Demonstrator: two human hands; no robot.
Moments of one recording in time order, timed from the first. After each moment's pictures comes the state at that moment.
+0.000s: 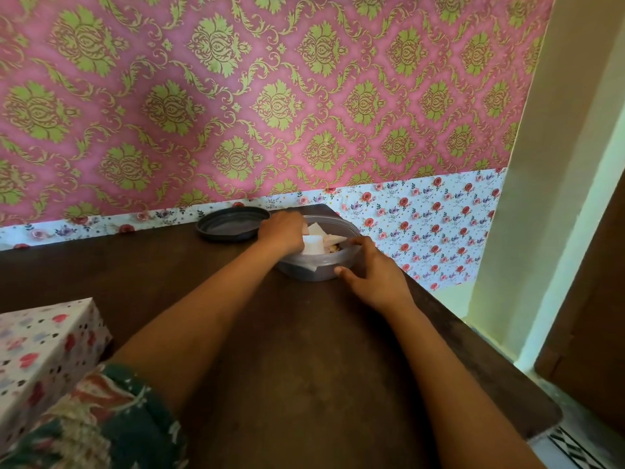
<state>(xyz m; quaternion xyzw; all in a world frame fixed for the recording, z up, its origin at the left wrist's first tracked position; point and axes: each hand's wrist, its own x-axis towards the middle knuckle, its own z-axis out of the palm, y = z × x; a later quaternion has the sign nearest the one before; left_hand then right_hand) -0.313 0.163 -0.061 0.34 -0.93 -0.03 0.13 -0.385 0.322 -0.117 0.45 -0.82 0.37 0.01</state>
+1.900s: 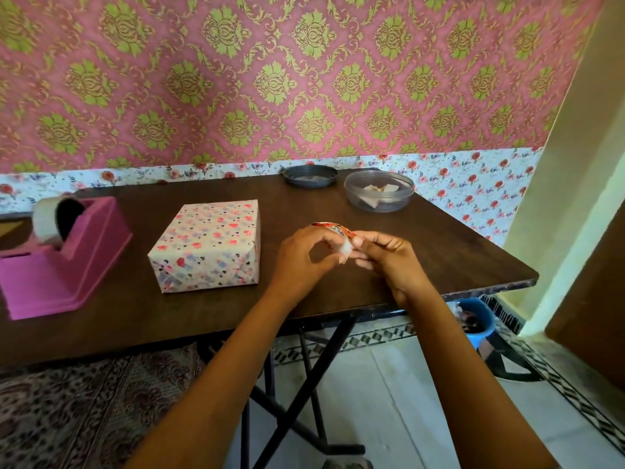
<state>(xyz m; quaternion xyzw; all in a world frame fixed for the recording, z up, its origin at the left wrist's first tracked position) -0.047 0.311 -0.118 0.16 -0.85 -0.27 0.43 -0.175 0.409 -0.112 0.38 -0.51 0.70 -0.33</state>
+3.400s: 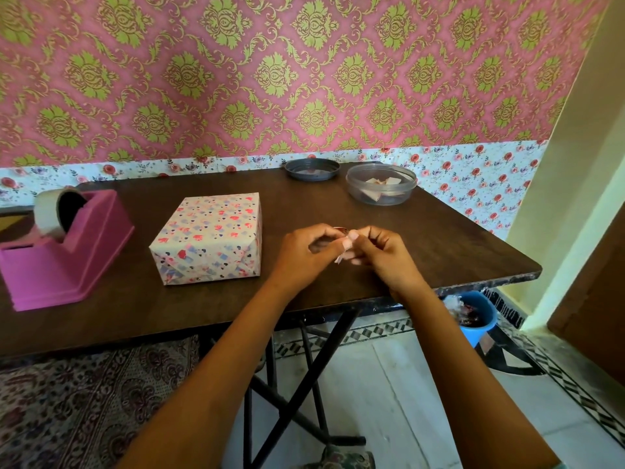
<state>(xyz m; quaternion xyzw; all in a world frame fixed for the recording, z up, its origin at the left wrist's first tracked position) -0.045 0.315 -0.117 0.16 -0.82 -0.38 0.40 -0.169 0.405 -0.119 0.47 -0.55 0.64 -0.26</state>
